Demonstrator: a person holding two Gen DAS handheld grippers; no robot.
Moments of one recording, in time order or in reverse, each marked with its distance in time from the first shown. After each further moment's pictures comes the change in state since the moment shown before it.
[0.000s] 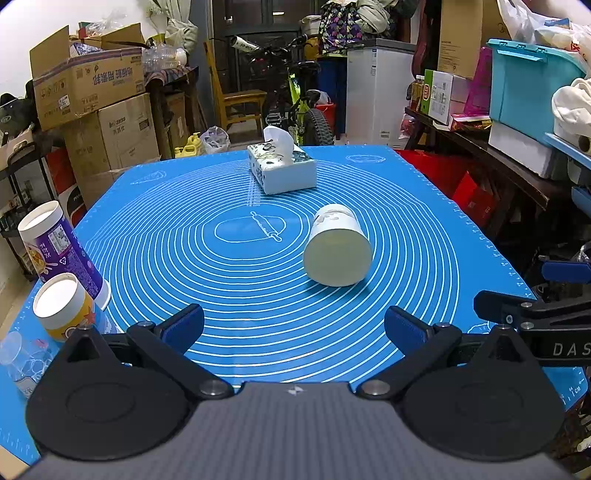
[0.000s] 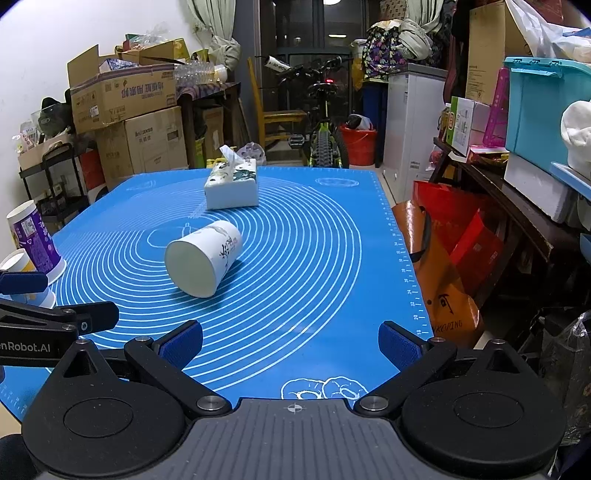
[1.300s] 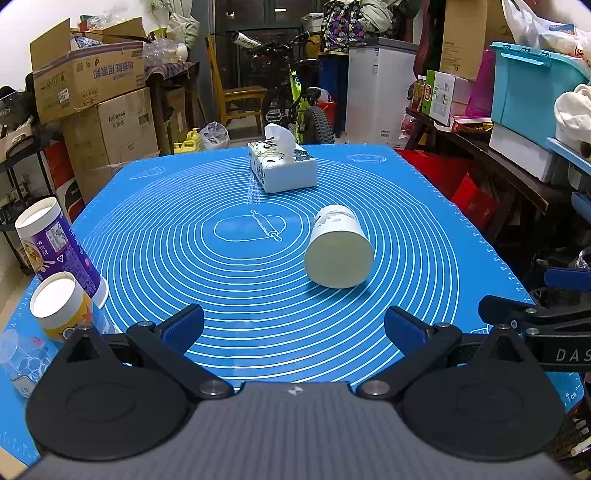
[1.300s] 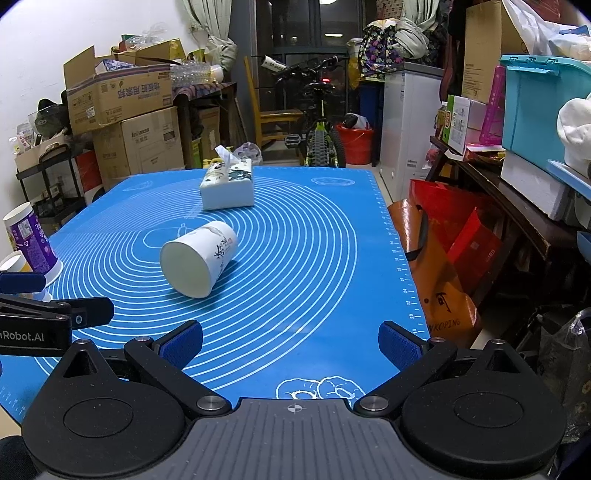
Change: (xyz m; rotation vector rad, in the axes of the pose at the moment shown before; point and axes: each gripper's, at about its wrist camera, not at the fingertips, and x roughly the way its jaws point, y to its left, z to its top) left arm 0.002 0.002 0.003 -0.012 0.008 -0.006; right arm 0.001 -0.004 0.002 0.004 0.004 -0.002
